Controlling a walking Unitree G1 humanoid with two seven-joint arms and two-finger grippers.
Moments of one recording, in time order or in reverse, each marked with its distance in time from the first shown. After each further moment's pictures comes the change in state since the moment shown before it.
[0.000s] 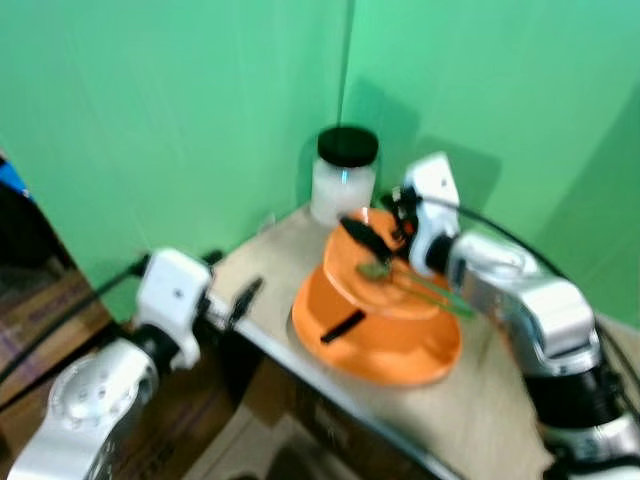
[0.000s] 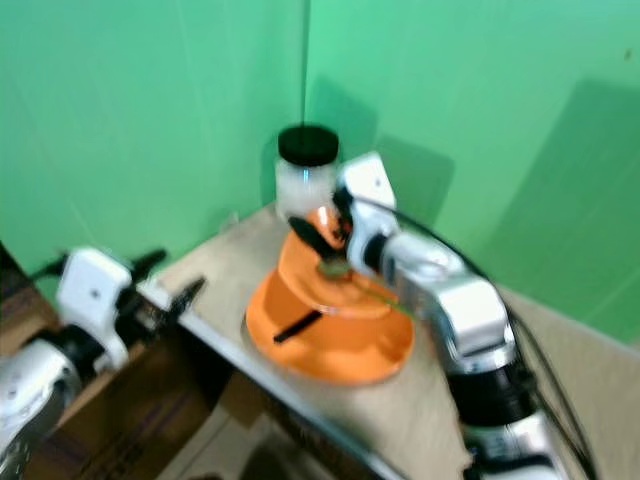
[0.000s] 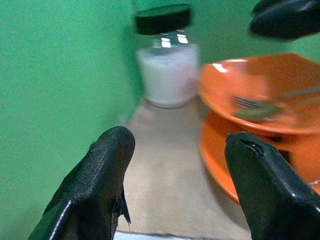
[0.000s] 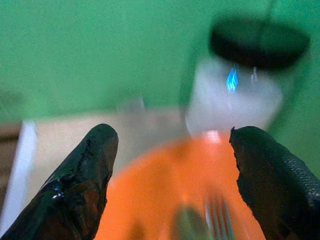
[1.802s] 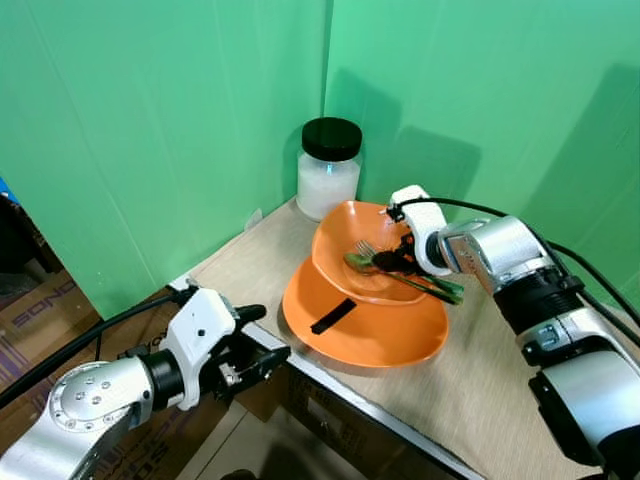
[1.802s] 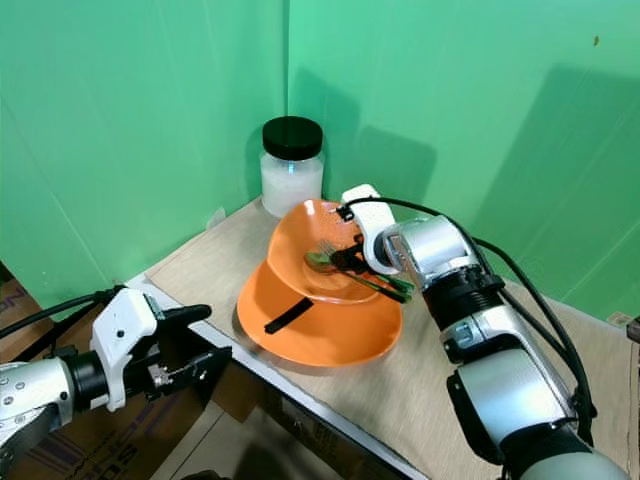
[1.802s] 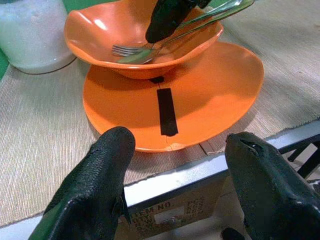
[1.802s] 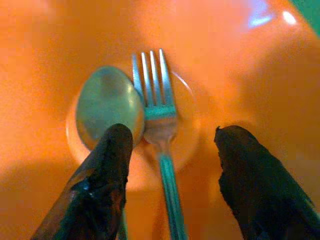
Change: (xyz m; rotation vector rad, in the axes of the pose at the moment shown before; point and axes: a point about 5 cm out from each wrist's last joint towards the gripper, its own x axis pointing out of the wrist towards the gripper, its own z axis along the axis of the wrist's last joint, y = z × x) left arm -0.008 -0.014 -0.017 0.010 0.147 -0.388; right arm 0.040 -0.047 -0.030 0.020 0.543 -0.084
